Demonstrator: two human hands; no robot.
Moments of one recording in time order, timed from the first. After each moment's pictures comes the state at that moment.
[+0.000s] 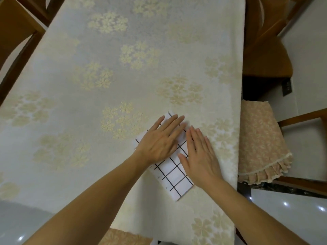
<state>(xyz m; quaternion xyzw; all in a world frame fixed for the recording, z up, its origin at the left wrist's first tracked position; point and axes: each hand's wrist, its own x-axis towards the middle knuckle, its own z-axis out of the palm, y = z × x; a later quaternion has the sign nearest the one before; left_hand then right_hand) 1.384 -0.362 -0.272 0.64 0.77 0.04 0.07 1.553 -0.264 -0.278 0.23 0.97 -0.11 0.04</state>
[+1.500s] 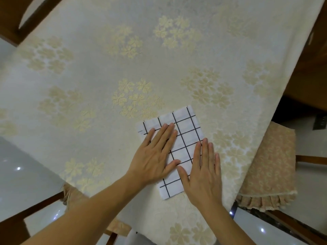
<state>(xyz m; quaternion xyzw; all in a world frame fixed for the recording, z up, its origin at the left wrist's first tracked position) 1.455 -0.410 -0.293 0.44 0.89 0.03 0.12 1.579 -0.264 -0.289 0.18 0.97 -0.09 0.10</state>
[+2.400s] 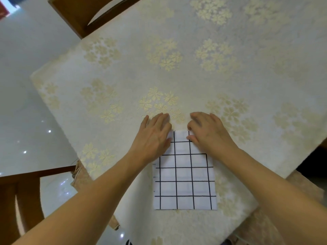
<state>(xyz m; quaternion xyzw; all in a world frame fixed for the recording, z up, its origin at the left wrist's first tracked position) 1.394 -0.403 -0.258 0.24 0.97 0.04 0.08 1.386 -0.182 -0.264 -0.21 0.97 -0.09 0.11</state>
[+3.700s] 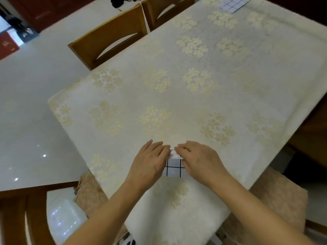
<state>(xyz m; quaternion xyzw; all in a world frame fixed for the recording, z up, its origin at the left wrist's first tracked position) 1.462 -0.401 -0.197 0.29 0.95 0.11 -0.05 1.461 -0.196 -0.181 -0.22 0.97 -0.10 0.03</state>
